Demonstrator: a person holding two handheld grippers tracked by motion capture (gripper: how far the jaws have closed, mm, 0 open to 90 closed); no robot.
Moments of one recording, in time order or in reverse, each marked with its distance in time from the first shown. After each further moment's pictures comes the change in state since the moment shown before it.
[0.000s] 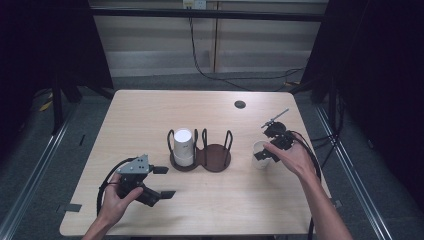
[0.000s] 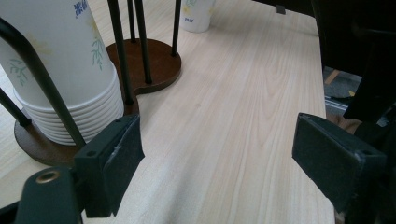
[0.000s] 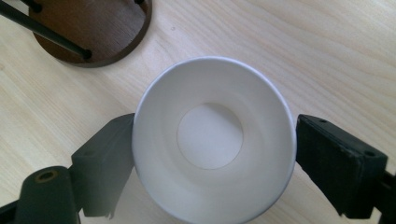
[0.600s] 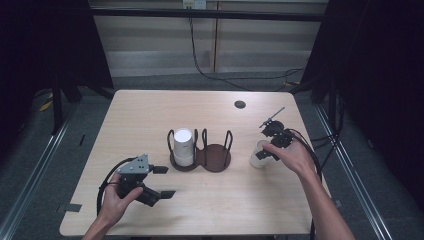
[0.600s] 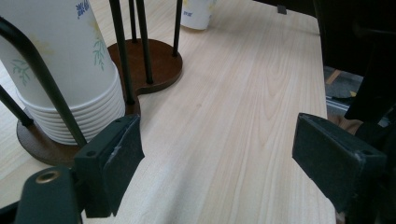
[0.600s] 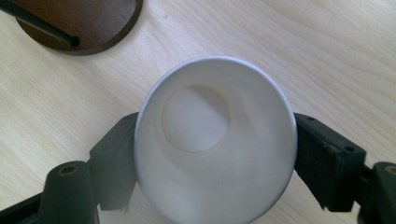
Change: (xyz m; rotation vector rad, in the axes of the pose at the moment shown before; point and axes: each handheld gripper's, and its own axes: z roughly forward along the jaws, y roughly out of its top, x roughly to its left) left arm 0.000 0.000 0.000 0.001 0.006 0.003; right arm 0.001 0.007 0.000 0.067 -0.043 -0.038
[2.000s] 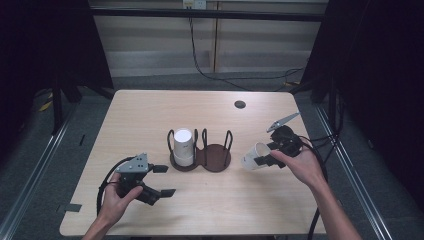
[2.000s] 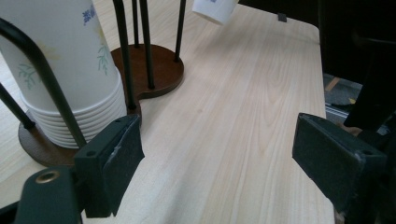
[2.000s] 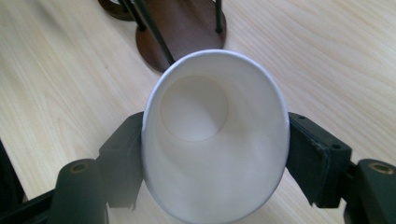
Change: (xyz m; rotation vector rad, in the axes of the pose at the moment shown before) left arm 0.000 0.001 0.000 -0.026 -0.002 -0.017; right arm 0.022 -0.026 -0.038 -0.203 0.172 -0.083
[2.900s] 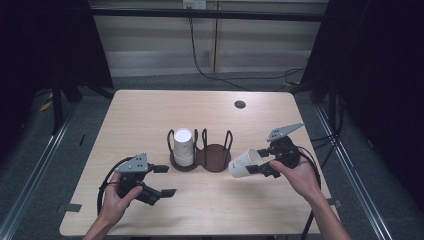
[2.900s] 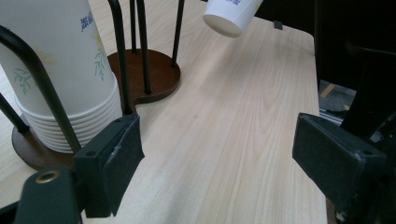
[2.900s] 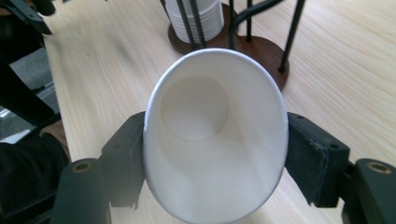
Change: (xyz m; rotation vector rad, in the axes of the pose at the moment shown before) left arm -0.001 0.001 0.000 -0.021 -0.006 -0.016; right arm 0.028 -0.014 -0.001 -0.191 0.153 -0.060
